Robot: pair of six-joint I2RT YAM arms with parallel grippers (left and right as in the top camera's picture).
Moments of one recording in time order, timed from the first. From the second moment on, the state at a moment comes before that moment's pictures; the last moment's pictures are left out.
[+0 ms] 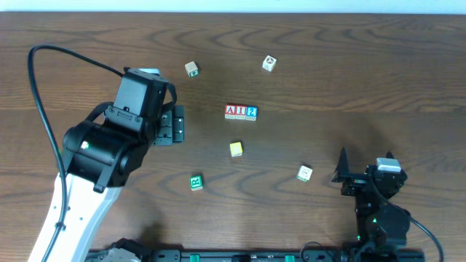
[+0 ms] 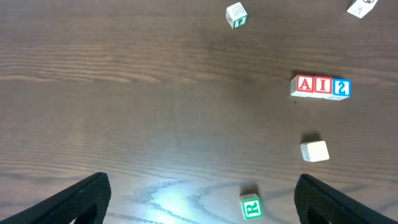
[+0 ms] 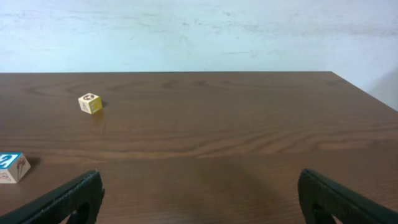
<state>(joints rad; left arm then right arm) -0.39 1.22 1.45 -1.23 -0.26 -0.31 -0.05 0.01 0.08 -0.20 0.06 -0.01</state>
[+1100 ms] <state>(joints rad) -0.15 0.04 0.09 0.26 -0.15 0.10 -0.05 0.01 0.07 -0.19 0.06 -0.01</state>
